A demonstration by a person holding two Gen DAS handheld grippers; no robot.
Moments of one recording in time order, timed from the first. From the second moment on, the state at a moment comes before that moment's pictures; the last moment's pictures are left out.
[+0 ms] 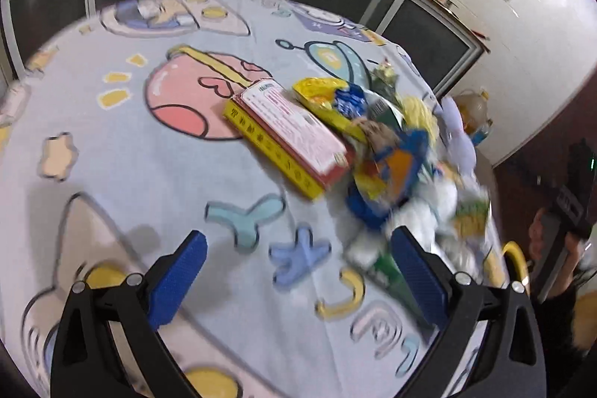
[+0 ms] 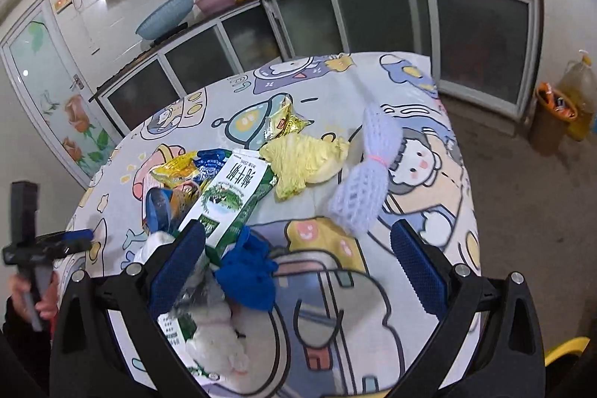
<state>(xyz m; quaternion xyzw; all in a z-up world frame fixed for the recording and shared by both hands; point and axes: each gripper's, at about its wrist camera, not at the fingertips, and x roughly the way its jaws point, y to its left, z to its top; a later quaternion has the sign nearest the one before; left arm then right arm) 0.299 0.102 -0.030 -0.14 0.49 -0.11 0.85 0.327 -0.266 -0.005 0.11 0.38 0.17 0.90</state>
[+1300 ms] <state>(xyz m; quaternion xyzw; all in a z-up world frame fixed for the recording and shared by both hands) 0.418 0.110 -0.099 -0.34 0.52 -0.17 0.77 0.447 -0.278 -0.065 0.18 0.50 0.14 0.83</state>
